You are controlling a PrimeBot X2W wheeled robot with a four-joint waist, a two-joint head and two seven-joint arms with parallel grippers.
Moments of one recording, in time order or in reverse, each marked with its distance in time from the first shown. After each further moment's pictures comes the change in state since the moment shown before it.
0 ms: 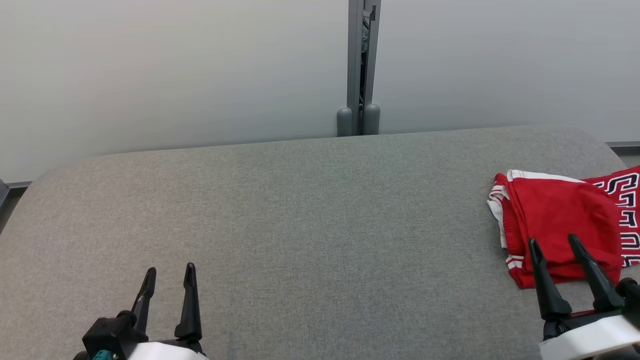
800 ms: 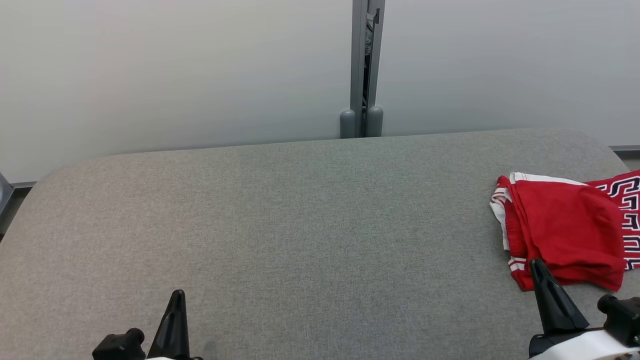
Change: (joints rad) left arm 0.033 -0.044 0.021 0.072 0.012 -0.027 0.014; right arm 0.031 0.044 0.025 0.040 0.014 0.000 0.016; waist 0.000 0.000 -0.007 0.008
